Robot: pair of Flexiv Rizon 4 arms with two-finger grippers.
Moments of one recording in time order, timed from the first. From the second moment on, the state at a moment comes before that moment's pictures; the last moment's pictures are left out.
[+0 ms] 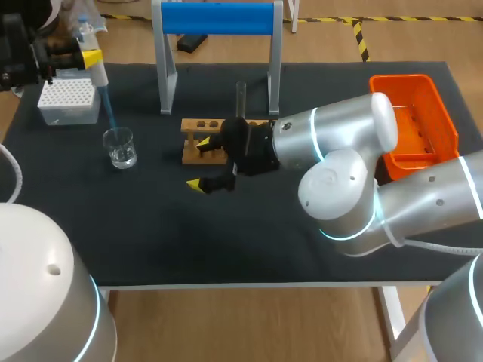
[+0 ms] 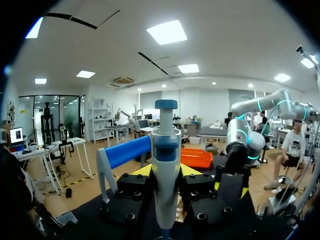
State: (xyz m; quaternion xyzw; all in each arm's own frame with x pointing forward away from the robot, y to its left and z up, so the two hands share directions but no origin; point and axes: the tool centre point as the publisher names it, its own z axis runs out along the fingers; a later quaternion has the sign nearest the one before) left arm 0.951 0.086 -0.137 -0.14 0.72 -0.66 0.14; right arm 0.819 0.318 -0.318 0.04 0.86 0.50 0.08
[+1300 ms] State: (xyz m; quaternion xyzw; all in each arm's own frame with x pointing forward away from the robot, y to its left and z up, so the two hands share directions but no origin) left arm 0.964 0.086 -0.185 -0.16 0.73 -0.65 0.14; right arm 0.819 0.318 -0.318 0.04 0.86 0.50 0.08
